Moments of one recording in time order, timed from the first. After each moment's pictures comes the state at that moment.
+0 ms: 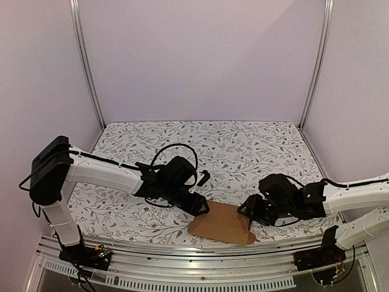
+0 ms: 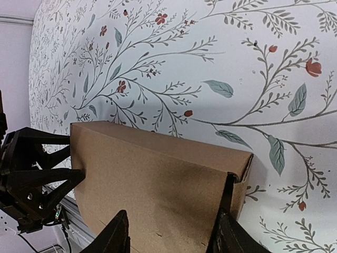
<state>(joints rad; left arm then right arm) -1.04 1.80 1.04 -0.16 0.19 -0.46 1.06 1.21 0.57 -0.23 0.10 1.26</state>
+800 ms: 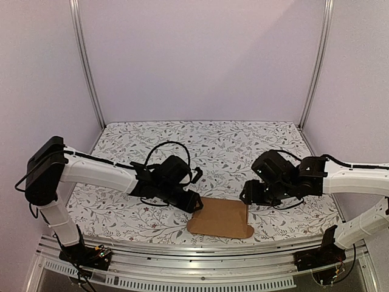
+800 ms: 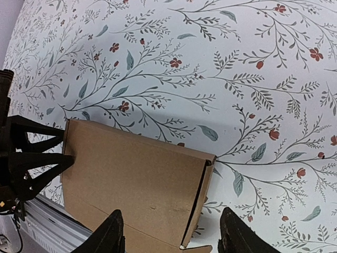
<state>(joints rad) -1.01 1.75 1.00 -0.17 0.10 -0.49 1.03 1.28 0.90 -0.63 0.21 0.94</state>
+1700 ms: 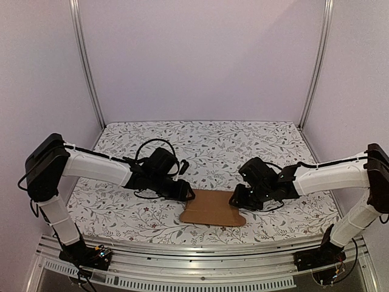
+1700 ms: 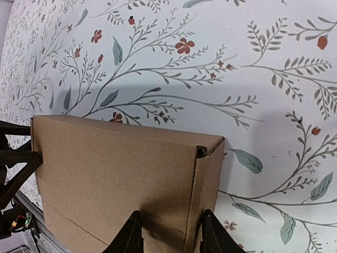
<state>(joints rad) -0.88 1.75 0.95 -0.10 0.19 -0.57 0.95 1.52 0.80 -0.28 0.05 1.00</state>
